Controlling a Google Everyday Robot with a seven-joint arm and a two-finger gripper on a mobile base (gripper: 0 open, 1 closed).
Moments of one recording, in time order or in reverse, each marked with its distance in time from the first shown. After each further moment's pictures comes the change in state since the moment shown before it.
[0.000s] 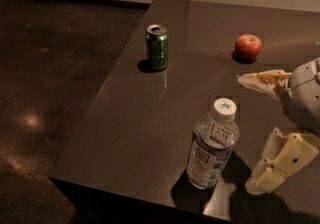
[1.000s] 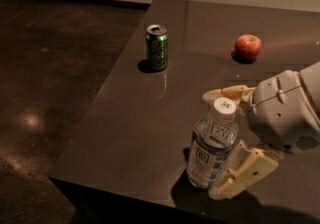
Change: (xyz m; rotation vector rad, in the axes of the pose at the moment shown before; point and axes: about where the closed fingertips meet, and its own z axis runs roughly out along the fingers) arm -0.032 0.026 0.038 -0.076 -0.091 -0.076
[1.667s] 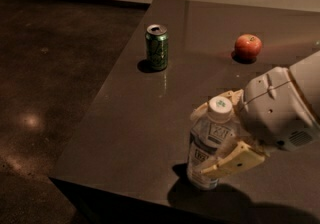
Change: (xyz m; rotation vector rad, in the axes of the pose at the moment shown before) arm -0.011 0.004 0.005 -0.050 -0.007 -0.003
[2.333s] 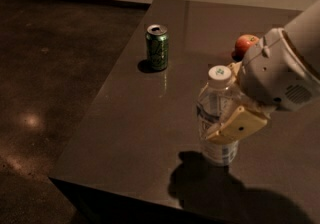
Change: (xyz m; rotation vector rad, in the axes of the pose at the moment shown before) arm -0.004 -0.035 -0.025 0.024 0.143 0.053
